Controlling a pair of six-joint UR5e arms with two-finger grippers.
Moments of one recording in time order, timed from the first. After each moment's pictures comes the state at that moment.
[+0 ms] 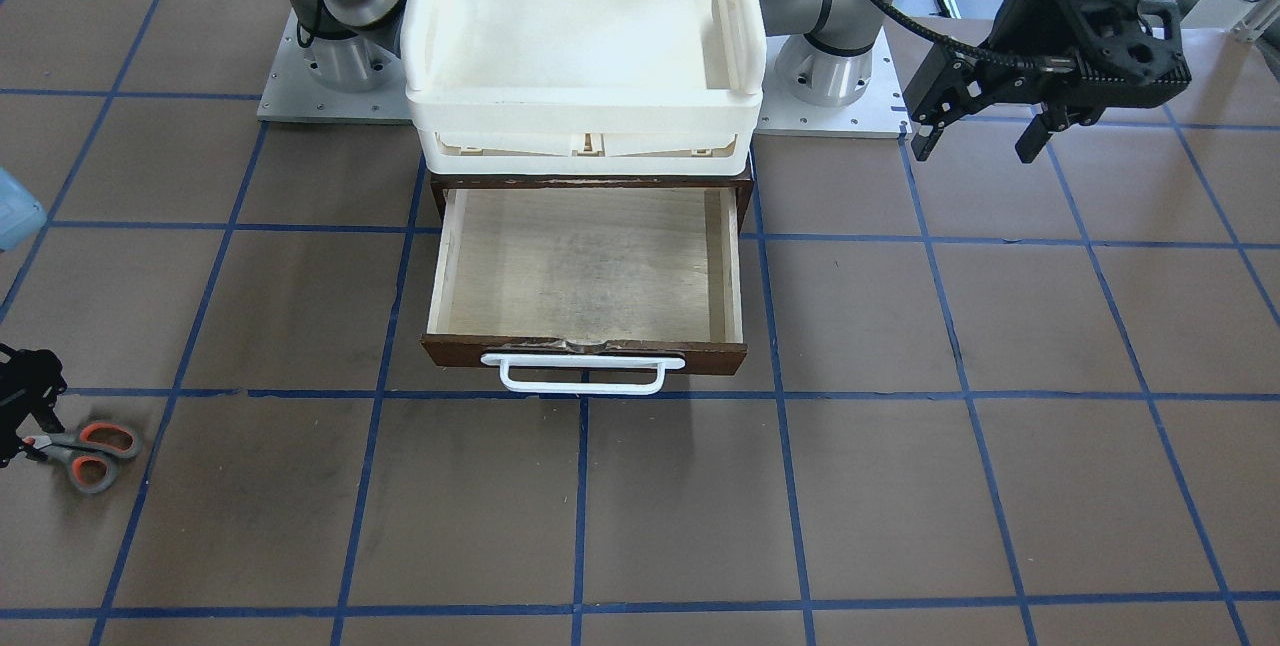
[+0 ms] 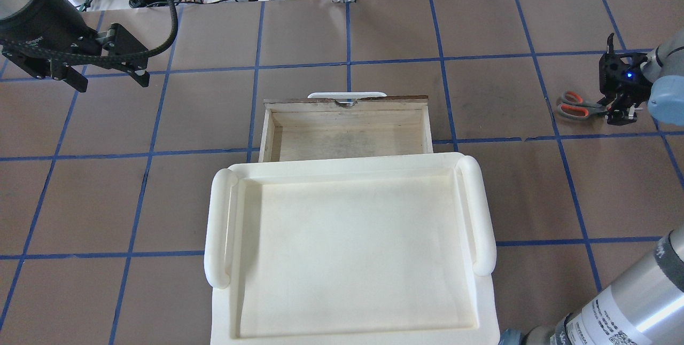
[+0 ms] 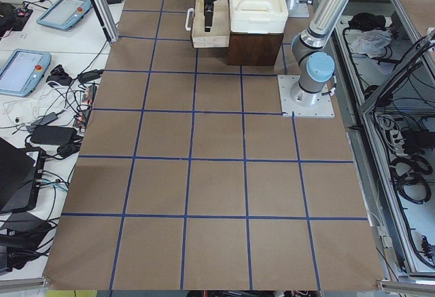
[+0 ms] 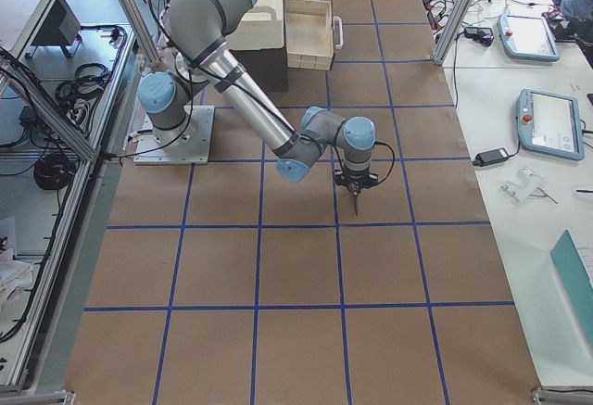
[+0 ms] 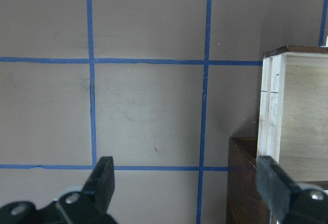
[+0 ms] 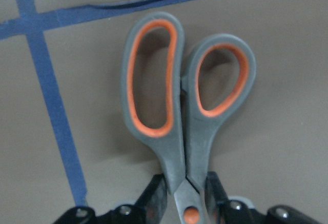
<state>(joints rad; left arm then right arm) -1.39 -1.47 -1.58 -1.59 1.54 0.14 0.98 -1.03 1.73 -2.38 -1.50 -1.95</state>
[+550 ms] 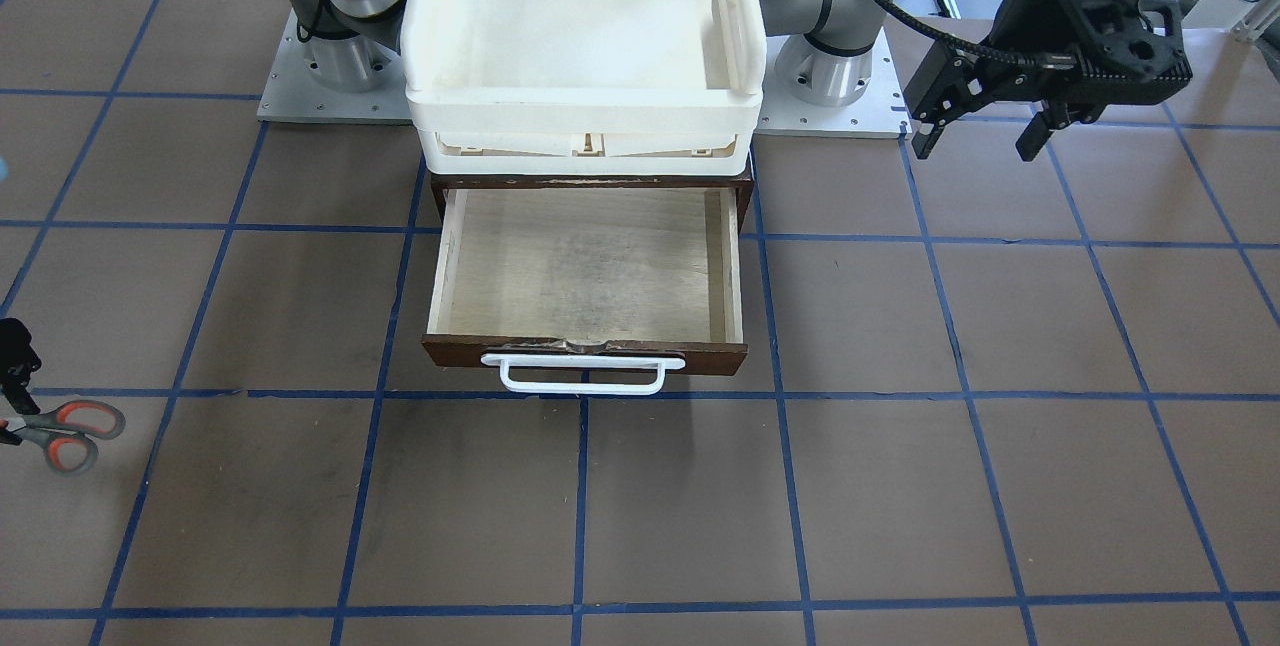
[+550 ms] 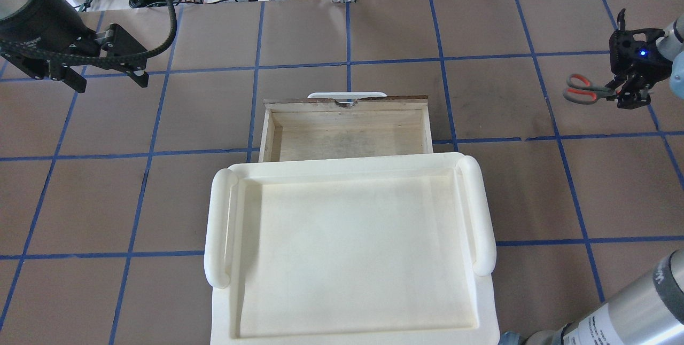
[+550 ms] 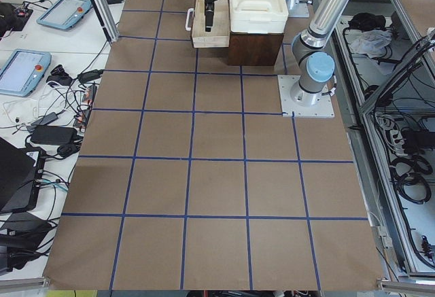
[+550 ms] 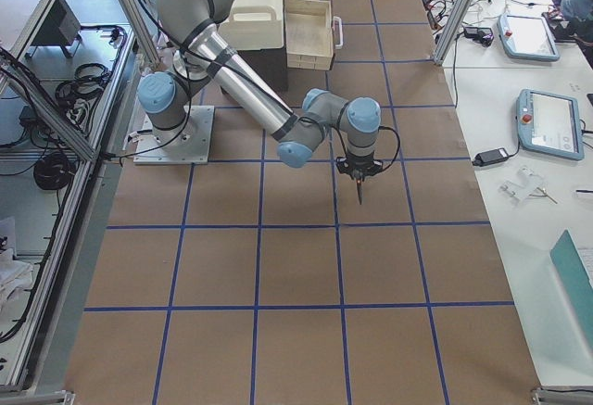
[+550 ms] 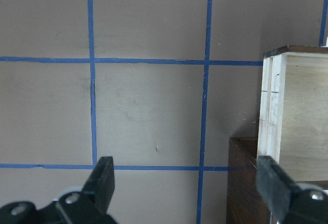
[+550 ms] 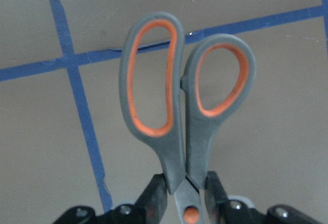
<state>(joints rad) -1.39 -1.47 -1.58 -1.59 1.54 0.14 1.02 -1.16 1.68 -2.17 -1.49 -1.94</state>
